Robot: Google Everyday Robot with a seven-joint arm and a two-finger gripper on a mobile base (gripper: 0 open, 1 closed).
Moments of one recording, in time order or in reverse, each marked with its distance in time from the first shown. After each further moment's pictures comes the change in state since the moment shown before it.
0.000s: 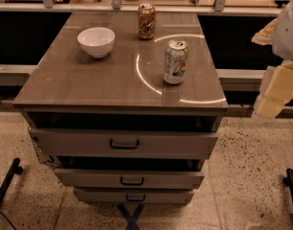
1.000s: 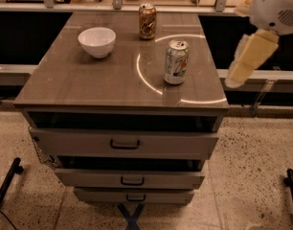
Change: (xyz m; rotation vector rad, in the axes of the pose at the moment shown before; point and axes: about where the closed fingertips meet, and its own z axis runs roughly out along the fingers) arm -0.043 -0.064 0.002 0.094 -0.135 -0.016
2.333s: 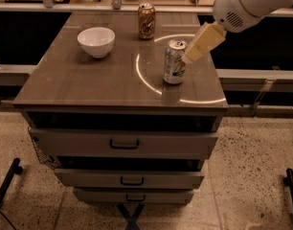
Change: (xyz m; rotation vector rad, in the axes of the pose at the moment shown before) arm -0.057 -0.070 0.057 0.208 -0.220 0.176
